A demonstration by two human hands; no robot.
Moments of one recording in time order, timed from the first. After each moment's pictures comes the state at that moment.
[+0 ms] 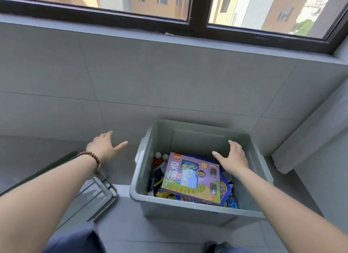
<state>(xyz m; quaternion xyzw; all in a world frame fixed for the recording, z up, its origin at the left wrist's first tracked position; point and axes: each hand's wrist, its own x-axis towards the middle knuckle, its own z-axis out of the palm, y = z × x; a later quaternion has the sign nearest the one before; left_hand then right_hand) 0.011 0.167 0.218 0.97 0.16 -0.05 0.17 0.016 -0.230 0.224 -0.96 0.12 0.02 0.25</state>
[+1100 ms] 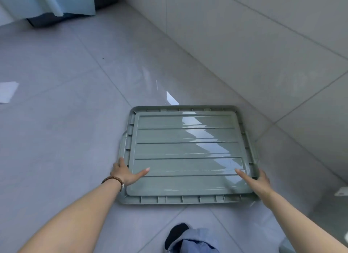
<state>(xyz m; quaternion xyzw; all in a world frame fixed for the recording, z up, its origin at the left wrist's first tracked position) -0.298 0.469 -0.060 0.66 0.63 -0.22 0.35 0.019 0.194 -0.046 -0.87 -0.02 0.38 0.32</state>
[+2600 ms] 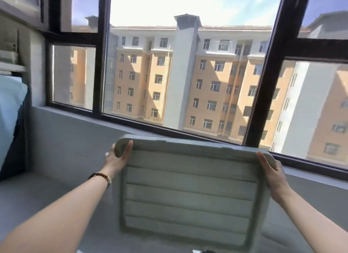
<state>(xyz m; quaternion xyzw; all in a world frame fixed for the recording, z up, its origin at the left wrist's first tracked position) -0.167 0.307 0.496 0.75 0.25 0.31 0.53 -0.012 -0.108 0.512 -0.71 -0.07 -0.13 0.69</state>
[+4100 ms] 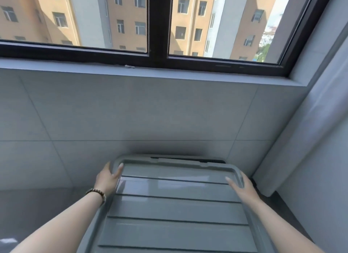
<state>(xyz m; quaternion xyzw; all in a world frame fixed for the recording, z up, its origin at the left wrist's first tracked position) 0.116 0.048 0.168 0.88 0.18 0.01 0.43 0.056 -0.380 0.189 -0.85 0.21 0.01 0.48</state>
